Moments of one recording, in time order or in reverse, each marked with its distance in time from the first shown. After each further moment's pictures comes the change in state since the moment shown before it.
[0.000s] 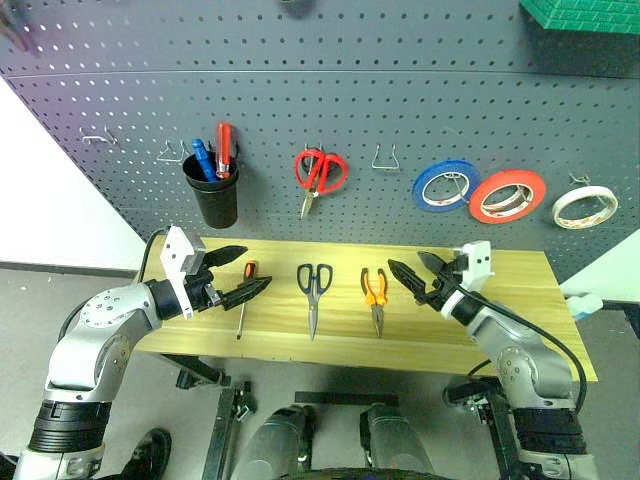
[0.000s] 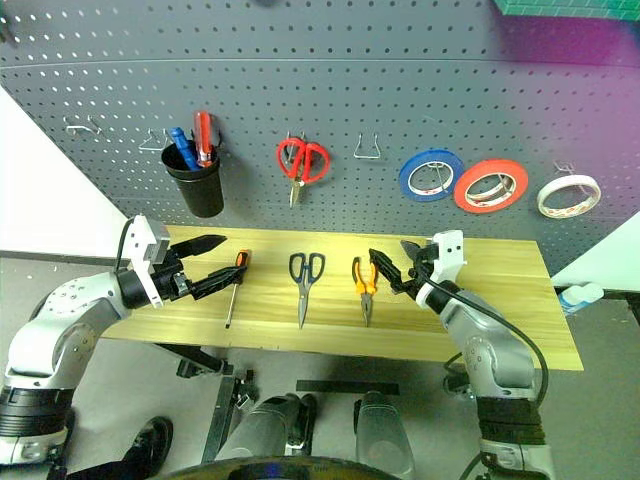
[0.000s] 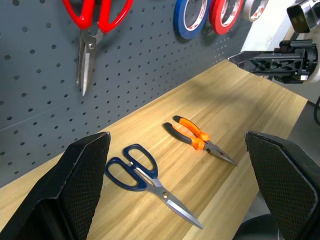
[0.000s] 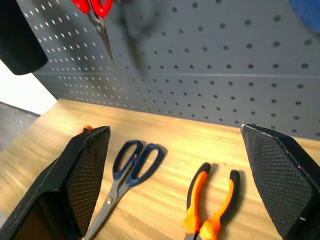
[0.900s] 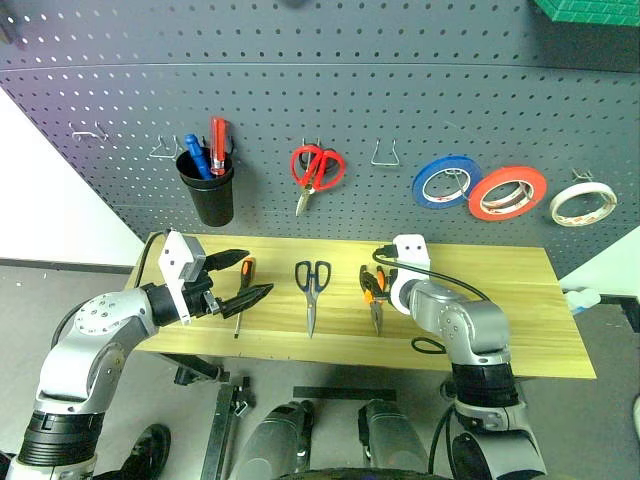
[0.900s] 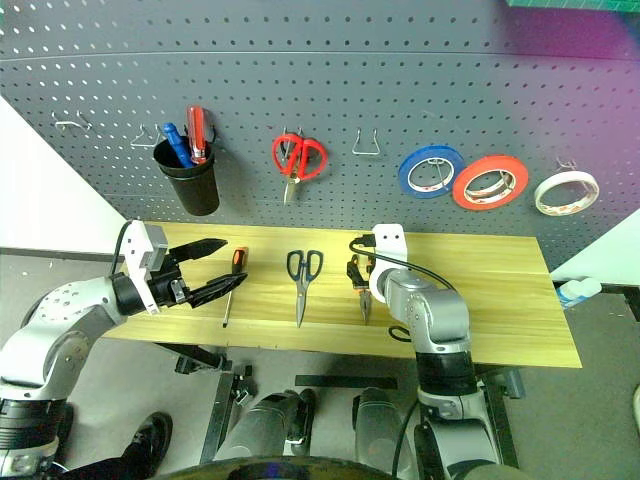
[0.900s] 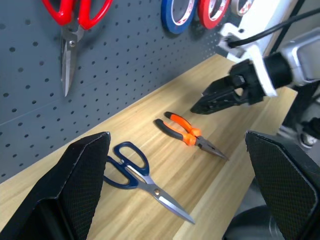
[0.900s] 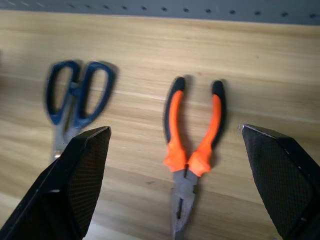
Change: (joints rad) left arm 0.066 0.028 0.014 -0.088 -0.016 0.000 -0.012; right arm -0.287 0.266 0.100 0.008 -0.258 0.677 -0.572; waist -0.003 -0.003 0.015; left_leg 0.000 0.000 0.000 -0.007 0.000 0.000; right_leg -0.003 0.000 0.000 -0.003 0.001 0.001
